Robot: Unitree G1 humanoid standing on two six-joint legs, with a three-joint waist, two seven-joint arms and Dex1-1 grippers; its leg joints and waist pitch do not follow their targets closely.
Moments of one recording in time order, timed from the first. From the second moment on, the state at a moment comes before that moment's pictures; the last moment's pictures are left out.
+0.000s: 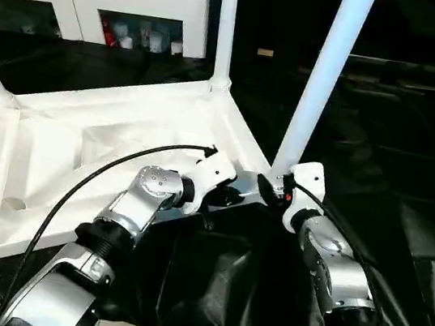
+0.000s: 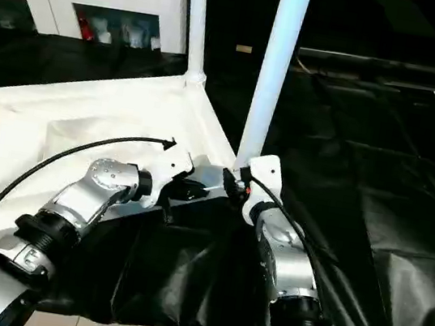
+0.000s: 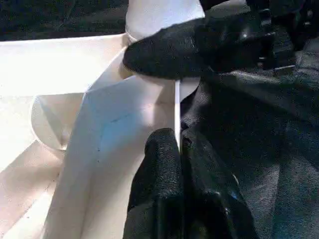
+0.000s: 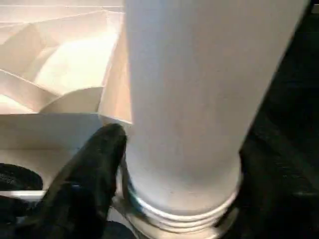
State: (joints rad) left arm -0.67 0.14 -0.26 0.69 0.10 0.11 -0.86; right arm -0.41 -0.09 0.03 0.41 0.04 0.19 0.30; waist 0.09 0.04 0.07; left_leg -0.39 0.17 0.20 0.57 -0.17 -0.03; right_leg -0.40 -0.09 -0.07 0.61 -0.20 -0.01
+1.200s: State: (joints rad) left arm -0.64 0.29 -0.31 0.65 0.01 0.00 -1.30; right arm -0.29 -0.47 0.17 0.17 0.18 0.28 1.03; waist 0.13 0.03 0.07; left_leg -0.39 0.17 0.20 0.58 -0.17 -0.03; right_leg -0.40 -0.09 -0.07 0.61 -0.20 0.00
